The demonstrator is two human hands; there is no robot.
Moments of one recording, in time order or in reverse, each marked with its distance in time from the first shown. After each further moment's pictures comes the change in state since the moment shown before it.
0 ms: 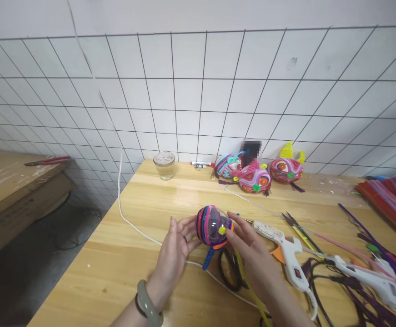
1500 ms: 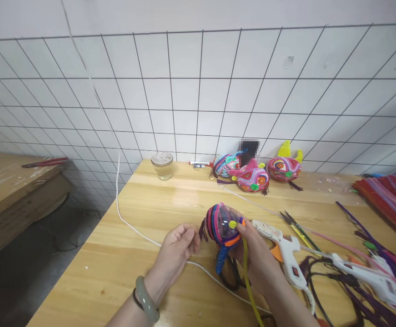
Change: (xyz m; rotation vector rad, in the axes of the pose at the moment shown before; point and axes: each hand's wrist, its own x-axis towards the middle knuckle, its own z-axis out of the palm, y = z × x) left_hand 0.008 -0.012 -0.011 0.077 0.043 -0.074; right_hand 0.000 -0.007 -0.003 0.181 0.044 0.123
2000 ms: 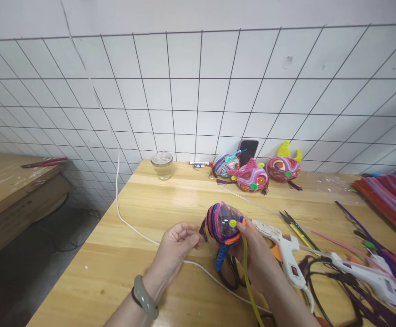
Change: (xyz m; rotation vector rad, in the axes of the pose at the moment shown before) left_hand 0.000 0.007 0.001 0.057 0.042 0.002; right_hand 0.001 -0.001 -0.001 0.001 0.014 -0.016
